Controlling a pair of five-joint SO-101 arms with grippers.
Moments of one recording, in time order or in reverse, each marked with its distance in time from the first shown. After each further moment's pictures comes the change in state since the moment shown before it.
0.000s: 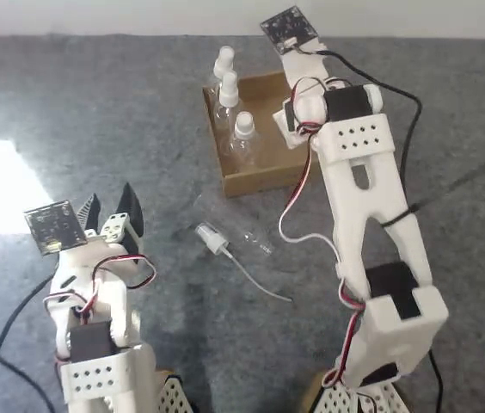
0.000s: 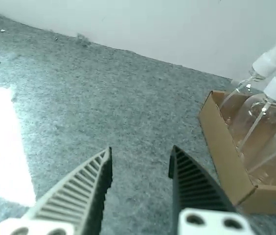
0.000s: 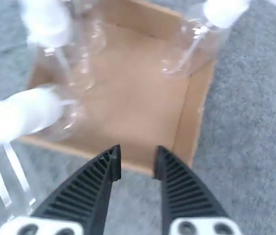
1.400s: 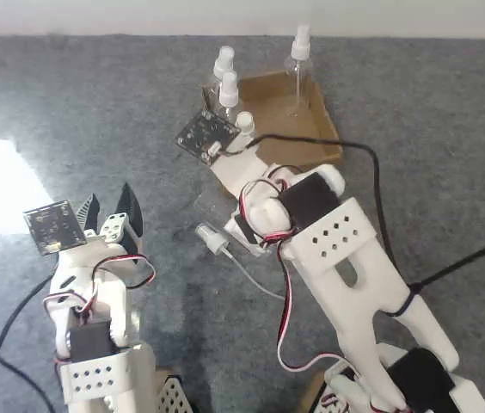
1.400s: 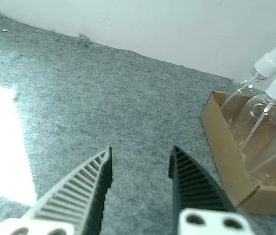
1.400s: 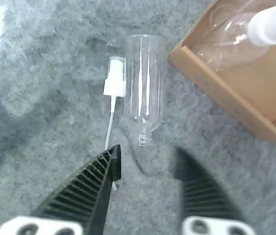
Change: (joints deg) left arm -0.4 0.0 0.0 0.0 0.0; right arm -20.8 -30.0 32.8 8.1 0.0
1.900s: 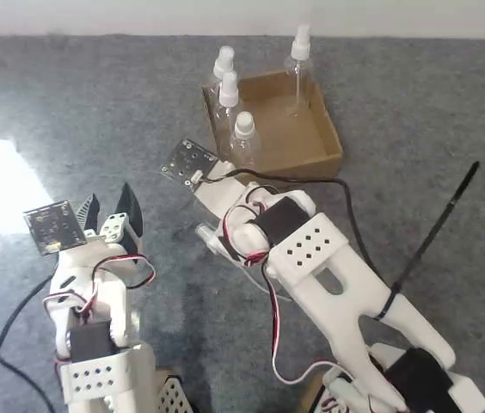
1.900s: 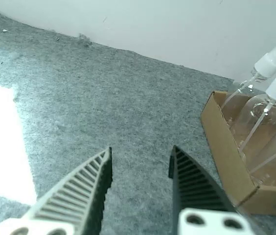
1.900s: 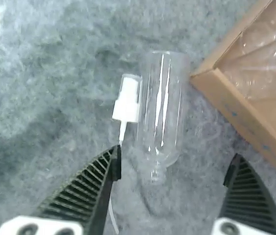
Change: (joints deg) left arm 0.0 0.0 0.0 0.0 0.0; right arm -4.2 0.4 14.9 -19.4 0.0
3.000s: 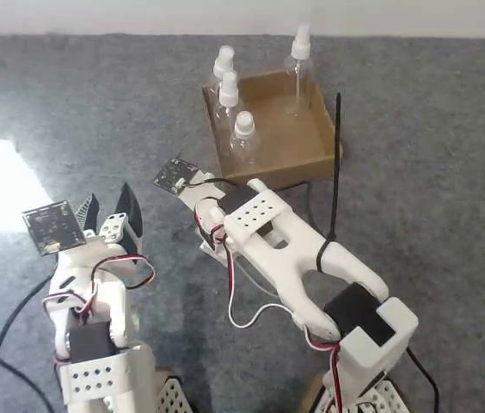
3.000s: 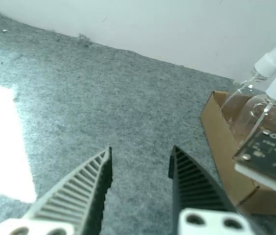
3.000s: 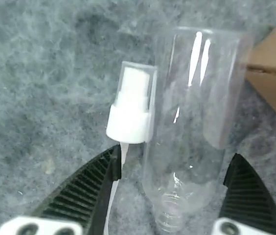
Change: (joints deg) left arm 0.0 0.0 0.0 0.0 0.0; right arm 0.0 28.9 -8.1 -4.9 0.0
